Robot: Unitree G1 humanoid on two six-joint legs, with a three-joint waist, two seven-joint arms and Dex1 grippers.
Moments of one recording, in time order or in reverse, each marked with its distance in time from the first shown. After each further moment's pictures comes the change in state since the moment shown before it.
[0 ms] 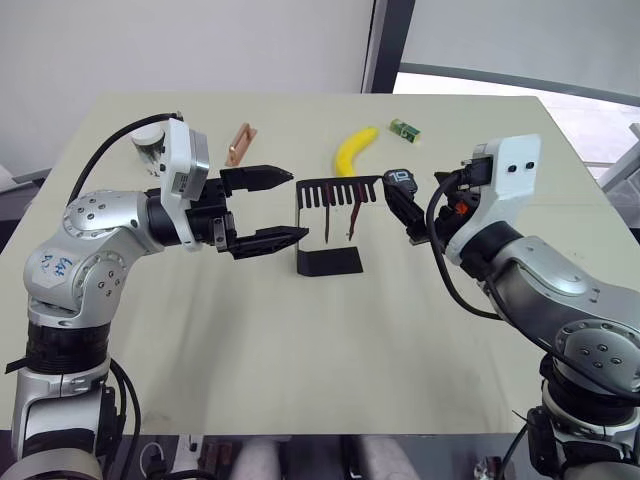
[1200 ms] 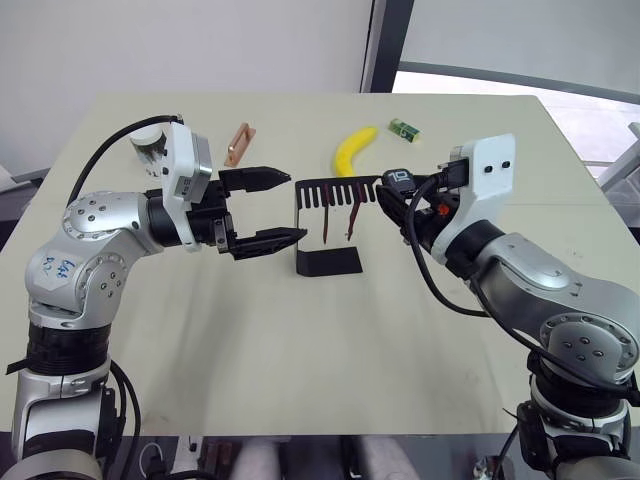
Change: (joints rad) left arm 0.008 0.000 -0.001 0.000 0.036 -0.012 -0.001; right arm -0.022 0.023 0.045 0.016 -0.073 0.023 0.071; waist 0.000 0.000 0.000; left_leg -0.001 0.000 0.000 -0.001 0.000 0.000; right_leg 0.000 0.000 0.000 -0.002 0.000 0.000
